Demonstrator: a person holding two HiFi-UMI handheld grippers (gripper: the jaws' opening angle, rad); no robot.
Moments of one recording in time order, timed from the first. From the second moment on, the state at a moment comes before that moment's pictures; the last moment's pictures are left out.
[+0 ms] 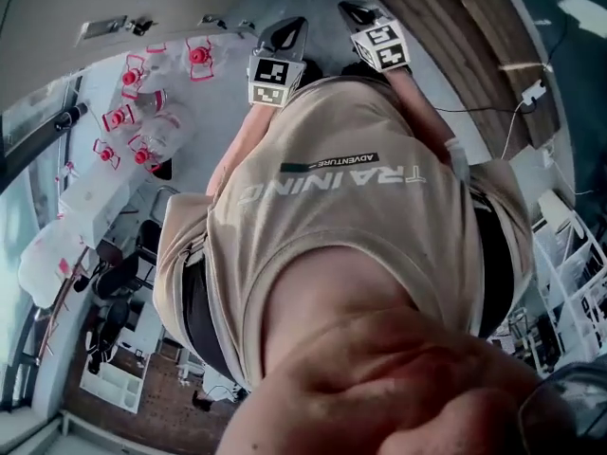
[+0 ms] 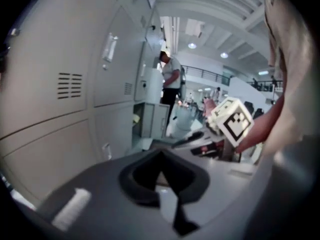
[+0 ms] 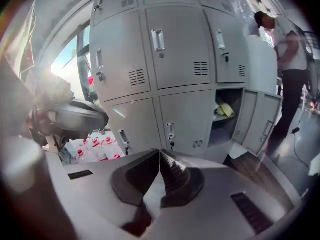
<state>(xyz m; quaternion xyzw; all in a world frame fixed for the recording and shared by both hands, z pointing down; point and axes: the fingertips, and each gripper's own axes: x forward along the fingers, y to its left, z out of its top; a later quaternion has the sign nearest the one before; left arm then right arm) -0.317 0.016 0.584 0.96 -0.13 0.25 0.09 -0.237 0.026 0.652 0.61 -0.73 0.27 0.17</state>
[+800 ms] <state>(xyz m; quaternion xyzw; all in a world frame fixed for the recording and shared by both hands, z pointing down) -0.016 0.186 0.581 0.96 0.09 0.26 0.02 0.041 0.258 0.645 0.78 -0.53 0.32 0.10</state>
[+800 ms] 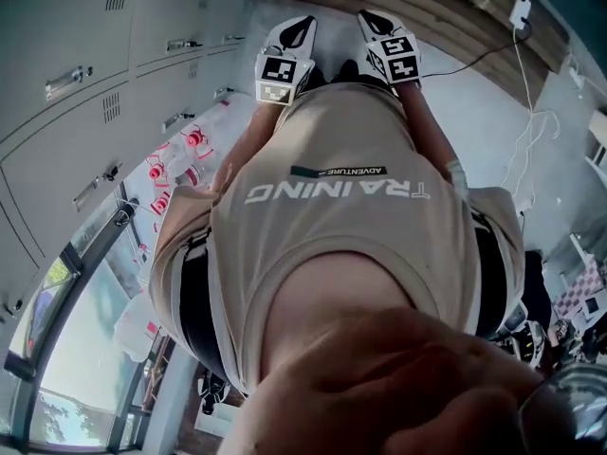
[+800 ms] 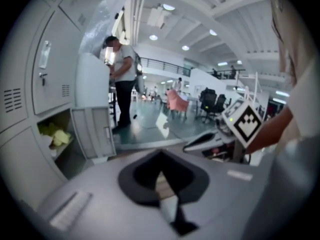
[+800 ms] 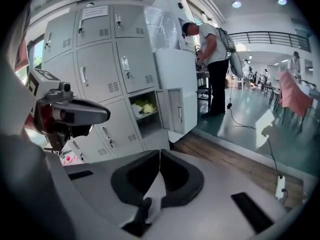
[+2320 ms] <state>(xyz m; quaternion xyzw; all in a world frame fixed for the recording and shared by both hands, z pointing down) 0.242 -0.015 0.597 0.96 -0.01 0.28 0.11 0.310 0.038 0.623 0.71 -0.62 0.31 0.11</state>
